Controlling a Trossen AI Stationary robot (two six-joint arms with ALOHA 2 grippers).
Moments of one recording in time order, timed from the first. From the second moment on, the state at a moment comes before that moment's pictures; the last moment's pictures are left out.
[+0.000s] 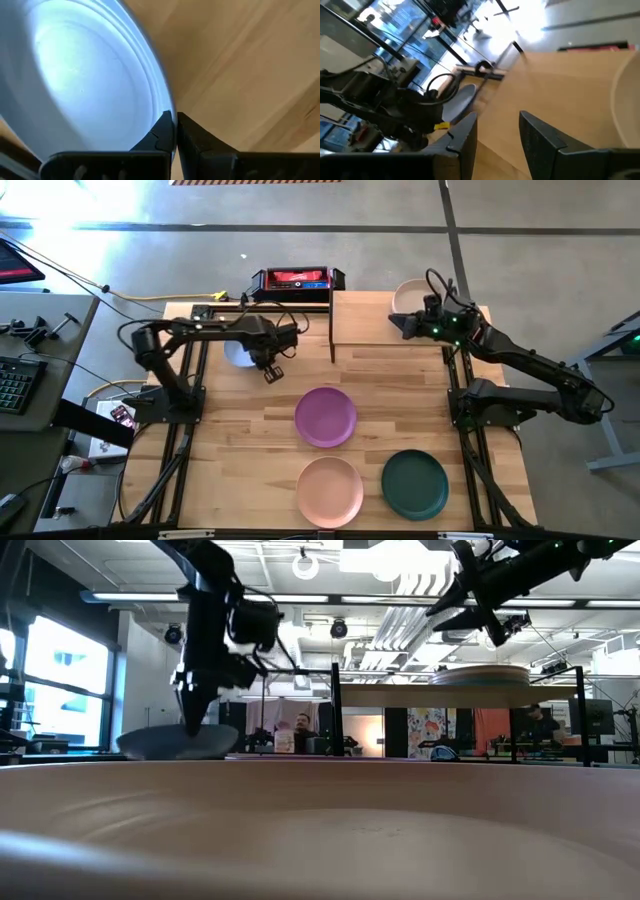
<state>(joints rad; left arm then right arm) 0.38 1.69 1.15 -1.06 -0.18 -0.18 -0.62 0.85 0.71 -0.14 -0.10 0.68</state>
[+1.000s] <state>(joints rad) 0.35 1.27 1.15 -0.29 -0.45 0.98 -0.62 0.85 0.71 0.31 -0.05 0.60</state>
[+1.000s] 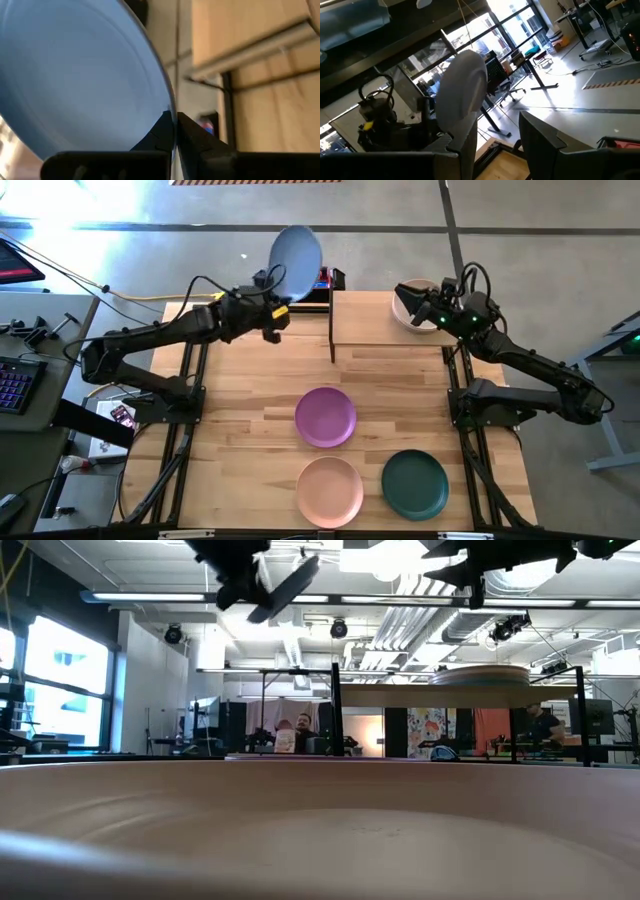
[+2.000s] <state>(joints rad) 0.36 1.27 1.15 -0.40 -0.40 1.29 -0.62 1.04 1.14 -0.04 -0.03 0.36</state>
